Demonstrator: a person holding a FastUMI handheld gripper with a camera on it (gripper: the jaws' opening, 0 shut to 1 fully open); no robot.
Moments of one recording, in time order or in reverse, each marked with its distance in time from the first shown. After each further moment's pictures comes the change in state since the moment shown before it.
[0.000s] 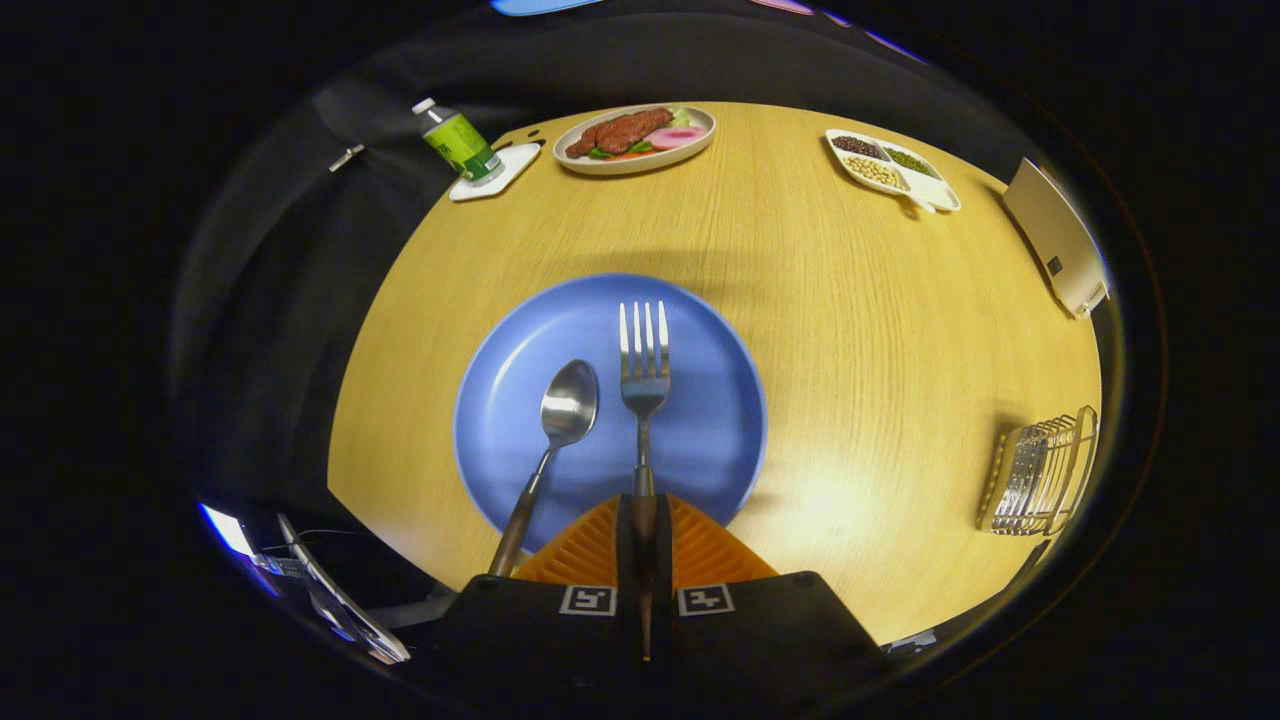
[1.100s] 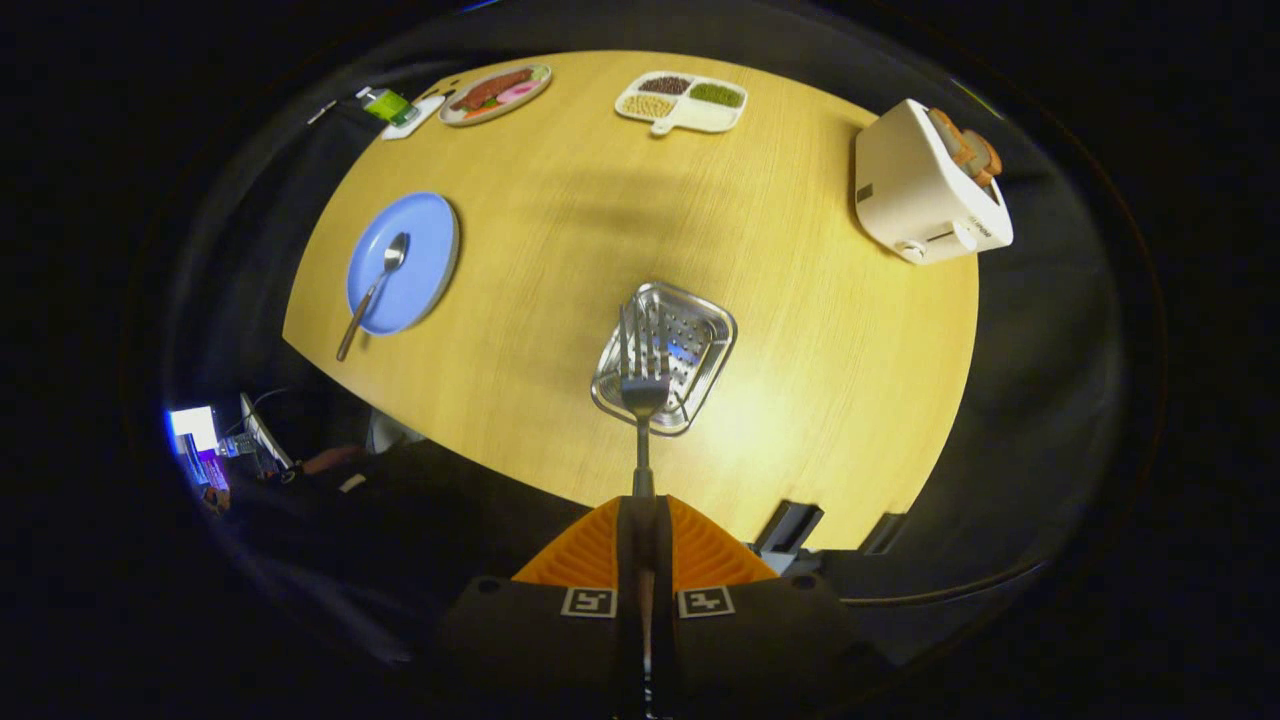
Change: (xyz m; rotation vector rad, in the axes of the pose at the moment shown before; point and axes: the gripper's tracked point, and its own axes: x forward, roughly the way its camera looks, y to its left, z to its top) arm -0.190 -0.272 -0.061 -0.164 0.504 -0.197
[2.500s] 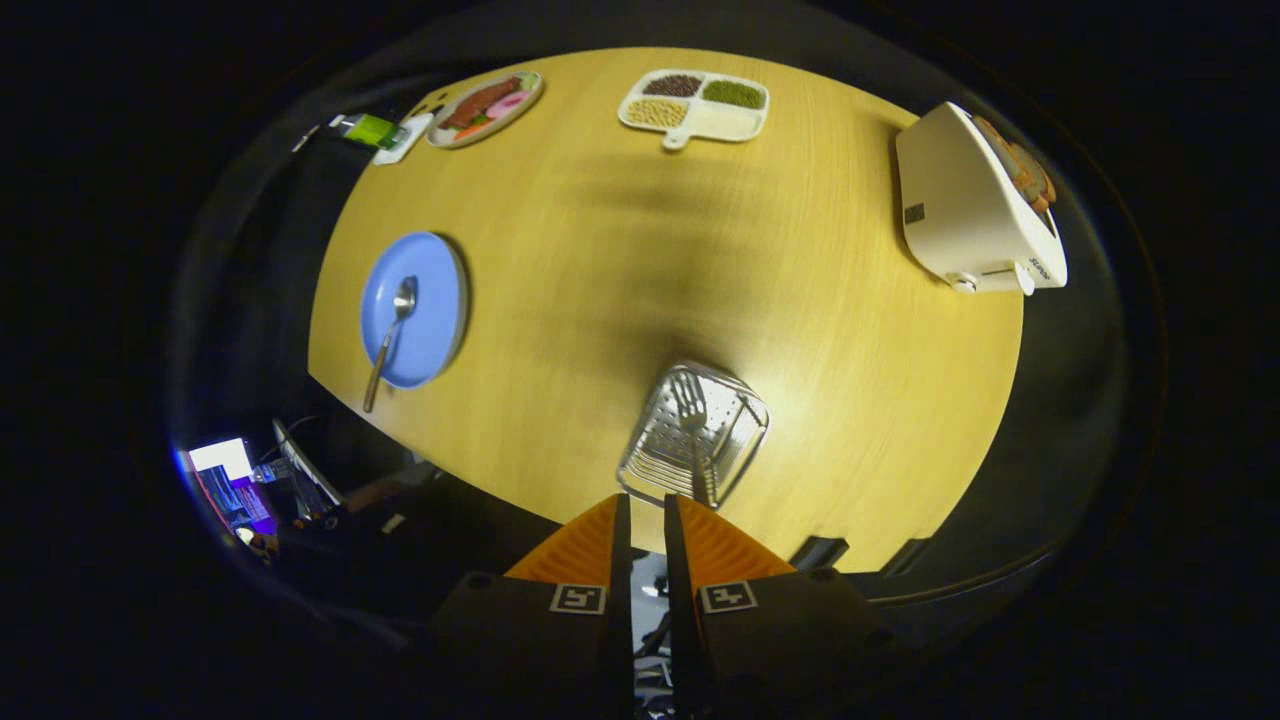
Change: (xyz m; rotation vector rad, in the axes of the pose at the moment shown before) arm -0.017 0.050 0.086 0.070 -0.165 0.177
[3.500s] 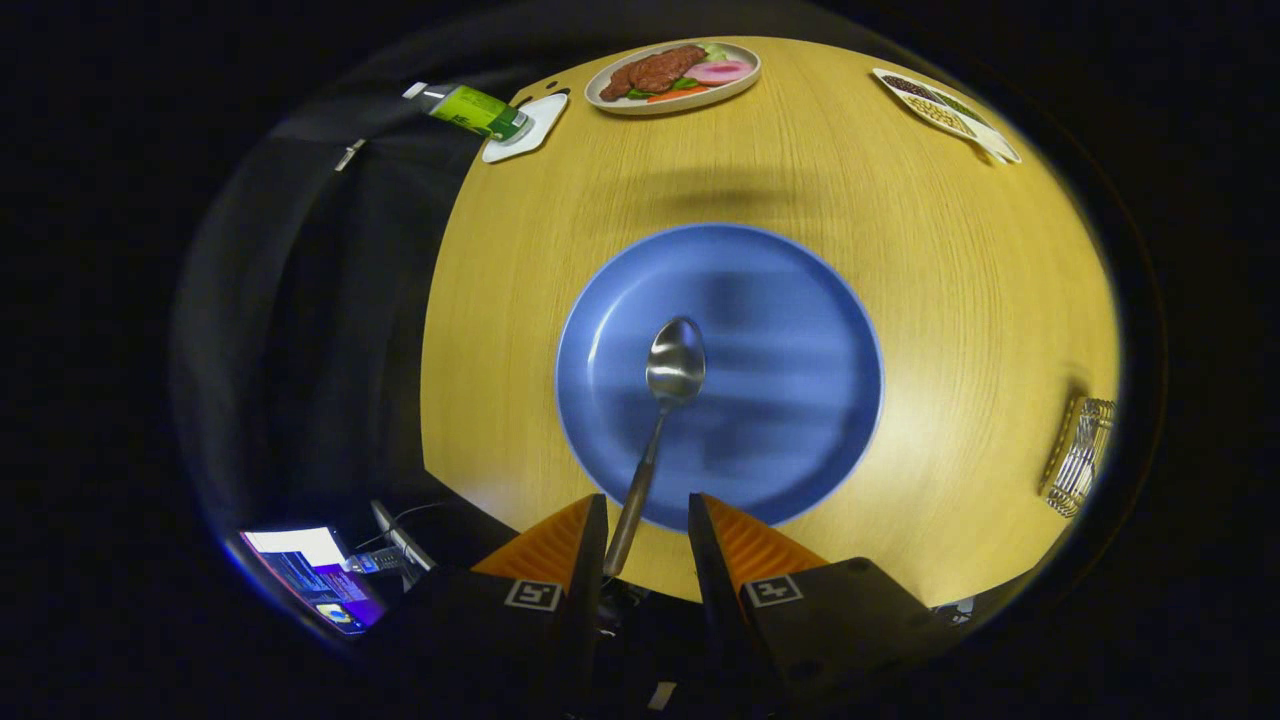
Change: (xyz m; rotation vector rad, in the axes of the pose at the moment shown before) arm 0.174 0.285 0.051 0.156 -0.033 0.212
